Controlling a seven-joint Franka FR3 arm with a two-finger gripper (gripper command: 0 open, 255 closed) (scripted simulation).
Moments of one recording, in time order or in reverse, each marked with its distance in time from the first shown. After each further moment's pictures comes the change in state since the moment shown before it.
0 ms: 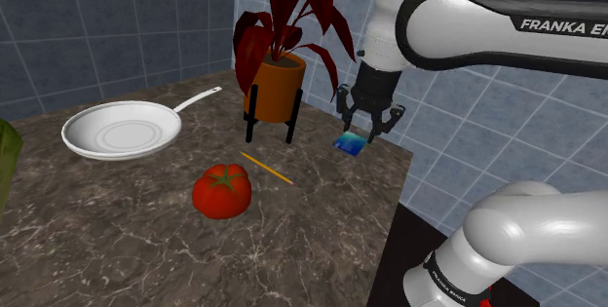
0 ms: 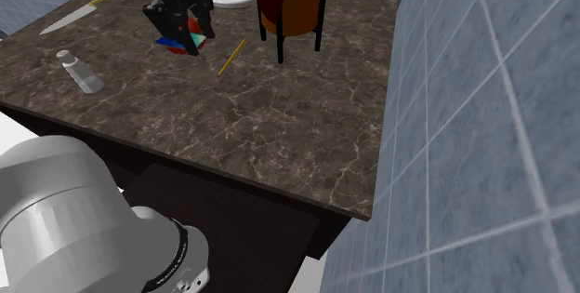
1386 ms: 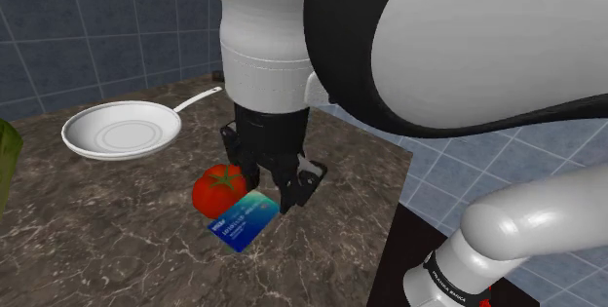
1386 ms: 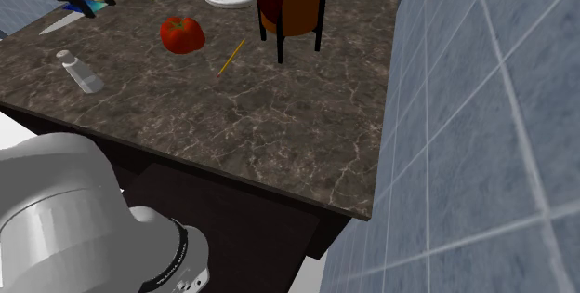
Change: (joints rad) arm -0.092 0.320 0.611 0.457 0.102 -0.044 0.569
